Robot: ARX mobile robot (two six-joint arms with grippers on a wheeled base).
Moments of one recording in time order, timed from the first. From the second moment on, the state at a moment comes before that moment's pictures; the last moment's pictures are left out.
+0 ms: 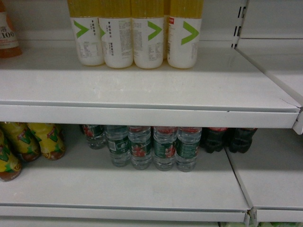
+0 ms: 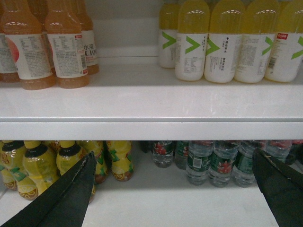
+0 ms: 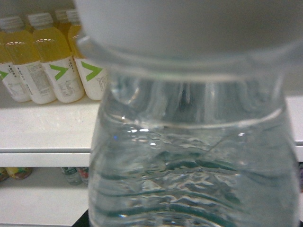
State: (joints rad) left arm 0.00 0.01 0.01 0.00 0.00 0.00; right arm 0.12 0.47 0.31 0.09 0.03 0.12
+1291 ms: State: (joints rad) left arm 0.00 0.01 0.01 0.00 0.00 0.00; right arm 0.12 0.47 0.31 0.09 0.03 0.12
